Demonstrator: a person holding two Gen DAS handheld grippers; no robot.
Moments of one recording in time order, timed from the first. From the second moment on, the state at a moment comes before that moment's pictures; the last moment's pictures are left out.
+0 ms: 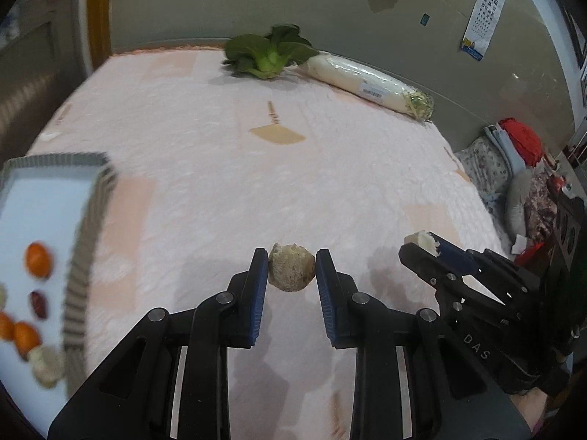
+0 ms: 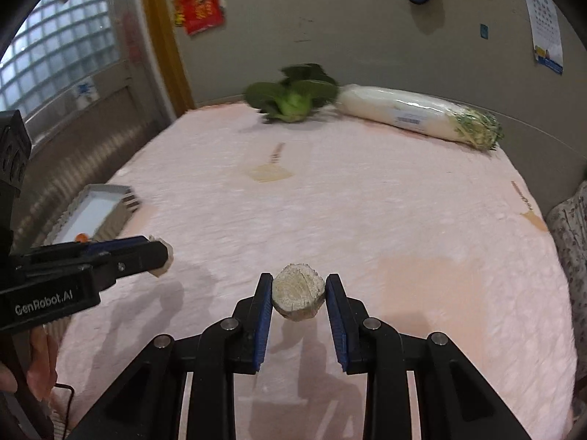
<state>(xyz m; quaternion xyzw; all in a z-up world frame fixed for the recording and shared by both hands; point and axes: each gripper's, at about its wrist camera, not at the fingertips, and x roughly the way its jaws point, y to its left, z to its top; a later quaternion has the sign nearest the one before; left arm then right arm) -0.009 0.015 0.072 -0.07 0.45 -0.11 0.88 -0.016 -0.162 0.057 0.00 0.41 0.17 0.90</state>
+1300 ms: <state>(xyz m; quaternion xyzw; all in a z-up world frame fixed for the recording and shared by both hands) -0.112 0.233 0.070 -0.10 0.41 0.07 0.90 -0.078 0.083 0.072 -0.09 0.37 0.35 0.85</state>
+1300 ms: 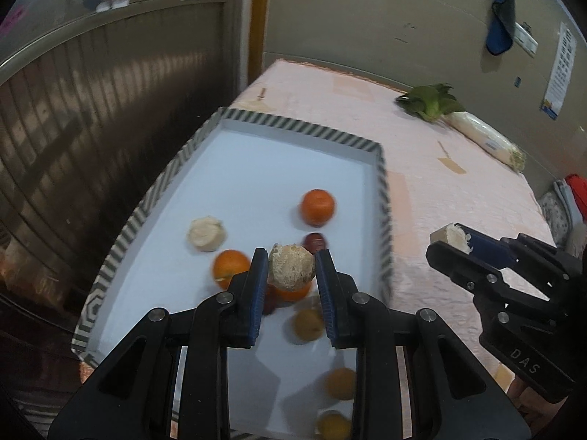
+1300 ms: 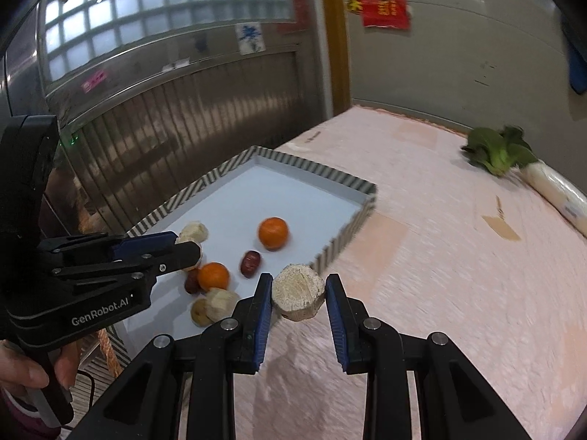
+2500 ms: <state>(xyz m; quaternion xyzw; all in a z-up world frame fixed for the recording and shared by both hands) -0.135 0.260 0.049 -0.09 0.43 0.10 0.89 -0.041 0.212 0.013 -0.19 0.41 0.41 0.79</state>
